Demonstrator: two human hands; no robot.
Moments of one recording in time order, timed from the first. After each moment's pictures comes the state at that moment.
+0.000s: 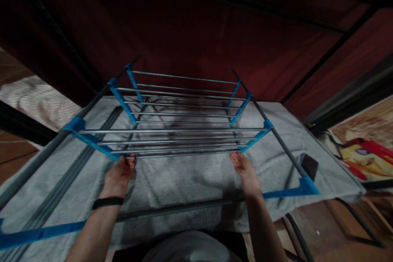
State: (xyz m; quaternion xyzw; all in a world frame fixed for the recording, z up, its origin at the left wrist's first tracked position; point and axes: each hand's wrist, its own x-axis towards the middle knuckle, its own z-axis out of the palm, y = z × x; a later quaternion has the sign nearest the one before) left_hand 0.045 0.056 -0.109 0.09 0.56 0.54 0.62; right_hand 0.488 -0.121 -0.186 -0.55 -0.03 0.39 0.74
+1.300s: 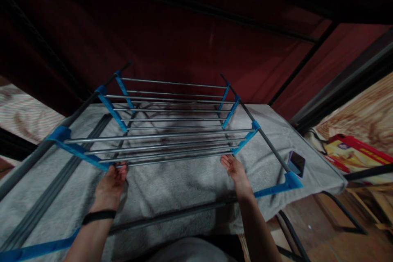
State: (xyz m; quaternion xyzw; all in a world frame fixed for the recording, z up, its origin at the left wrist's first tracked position) left_hand 0.046 0.061 -0.122 0.11 0.57 0.55 0.61; right_hand 0.472 -0.123 -0.184 -0.50 -0.01 0.42 0.76
